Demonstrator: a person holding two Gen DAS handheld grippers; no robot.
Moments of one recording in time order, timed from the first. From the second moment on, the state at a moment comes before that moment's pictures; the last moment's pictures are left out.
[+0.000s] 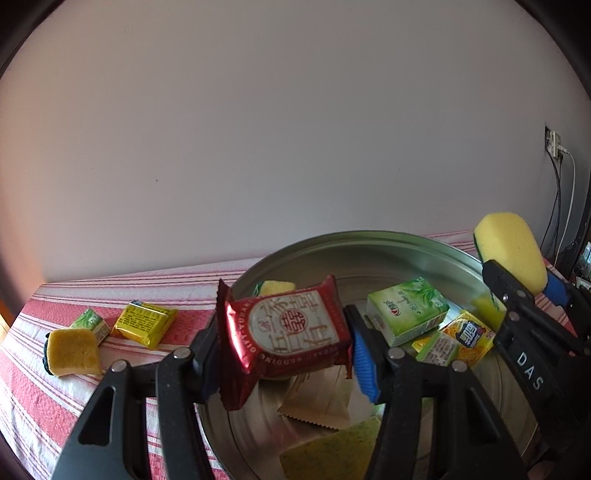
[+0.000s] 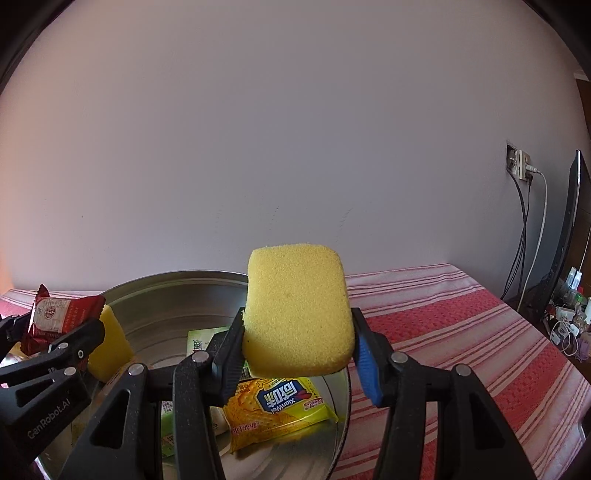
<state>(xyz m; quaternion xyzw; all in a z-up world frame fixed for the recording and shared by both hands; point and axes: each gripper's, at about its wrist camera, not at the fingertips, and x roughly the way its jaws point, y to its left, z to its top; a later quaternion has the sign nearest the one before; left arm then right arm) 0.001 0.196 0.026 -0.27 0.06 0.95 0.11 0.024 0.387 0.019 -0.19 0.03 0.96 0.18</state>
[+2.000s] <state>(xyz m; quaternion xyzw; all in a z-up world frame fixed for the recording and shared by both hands) 0.040 0.164 0.034 -0.19 0.05 0.98 0.07 0.072 0.361 0.036 -0.10 0.11 0.97 0.20</state>
